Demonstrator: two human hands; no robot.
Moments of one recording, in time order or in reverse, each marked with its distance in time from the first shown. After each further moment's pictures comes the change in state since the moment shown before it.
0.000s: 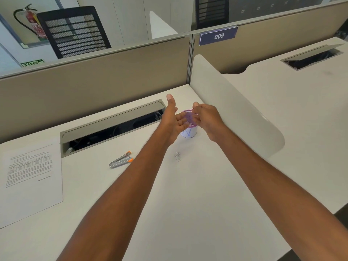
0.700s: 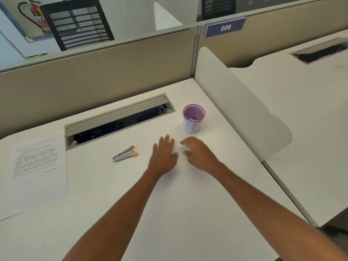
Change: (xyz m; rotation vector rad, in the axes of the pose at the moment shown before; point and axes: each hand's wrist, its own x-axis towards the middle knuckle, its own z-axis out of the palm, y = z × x) left_hand 0.005 -0.130 -0.122 1.590 0.028 0.329; right_hand -0.052 0.130 0.017 -0.829 -0.287 -0.498
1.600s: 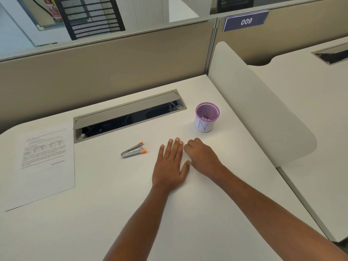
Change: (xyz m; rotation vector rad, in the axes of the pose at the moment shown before) left_hand -0.031 -0.029 0.049 0.230 0.327 0.151; right_hand 0.010 -0.020 0.019 -0.520 -0.012 -0.310
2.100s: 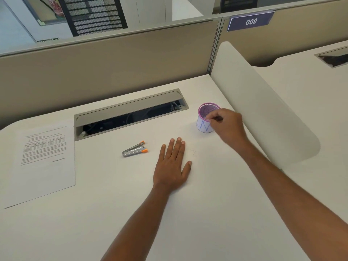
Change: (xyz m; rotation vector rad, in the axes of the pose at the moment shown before) left_hand -0.001 0.001 -0.002 -0.009 0.003 -0.002; right_hand 0.030 0.061 -0.084 0.608 0.391 0.499
